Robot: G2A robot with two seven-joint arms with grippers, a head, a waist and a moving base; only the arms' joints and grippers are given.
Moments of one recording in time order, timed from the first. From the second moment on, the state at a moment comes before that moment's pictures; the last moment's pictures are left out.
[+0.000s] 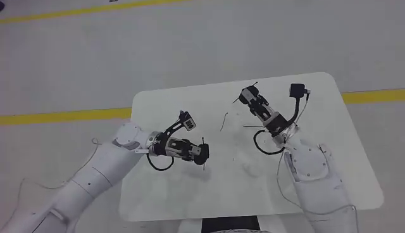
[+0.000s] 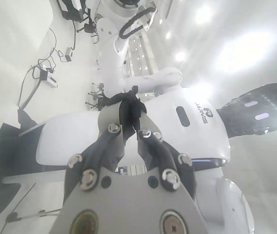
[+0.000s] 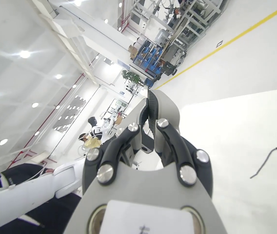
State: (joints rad) left arm 0.94 -0.81 -0.60 -1.40 -1.08 -0.34 -1.39; right arm -1.58 -1.47 1.39 -1.85 -0.34 -0.34 0.41
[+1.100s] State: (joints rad) left arm 1.01 -0.77 -0.69 -1.39 -1.00 -0.34 -1.39; right arm -1.57 -1.45 1.36 -1.86 -0.30 -0.34 0.41
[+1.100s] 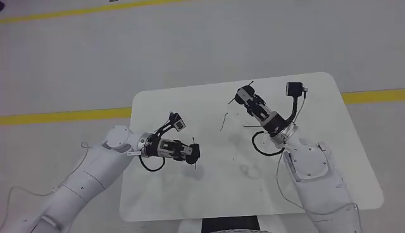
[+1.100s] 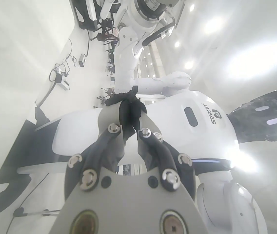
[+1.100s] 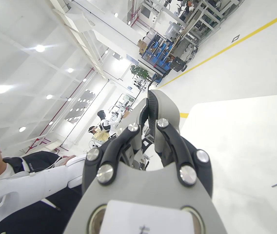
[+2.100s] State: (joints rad) left arm 0.99 -0.79 -0.78 -1.48 -0.86 -0.34 -1.38; right arm -1.57 -1.45 1.36 -1.86 -0.30 -0.34 0.41
